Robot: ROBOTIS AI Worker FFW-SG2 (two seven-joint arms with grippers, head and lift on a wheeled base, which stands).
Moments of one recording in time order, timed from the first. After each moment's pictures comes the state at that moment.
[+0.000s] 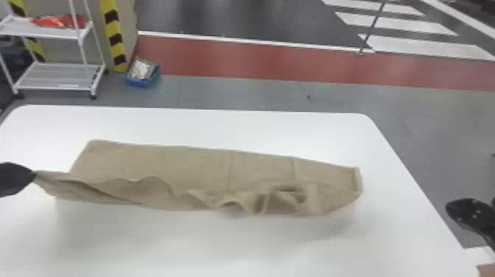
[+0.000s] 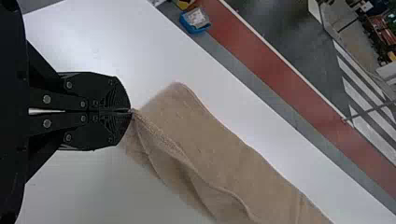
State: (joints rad) left arm 0.20 0.33 0.27 -2.17 -0.64 0.51 -1.16; right arm 0.55 -0.24 -0.68 -2.38 0.71 0.43 1.10
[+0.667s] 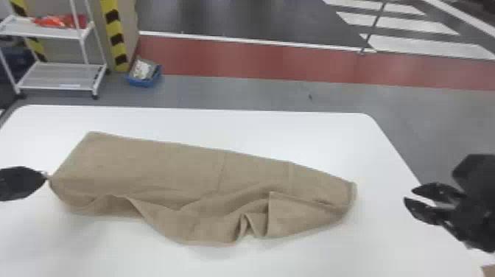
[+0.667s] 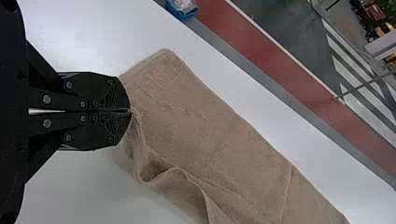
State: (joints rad) left arm 0.20 0.36 0.27 -2.10 -0.59 0.41 -1.16; right arm 0.40 -0.22 -0.46 -2.39 0.79 0.67 1.16
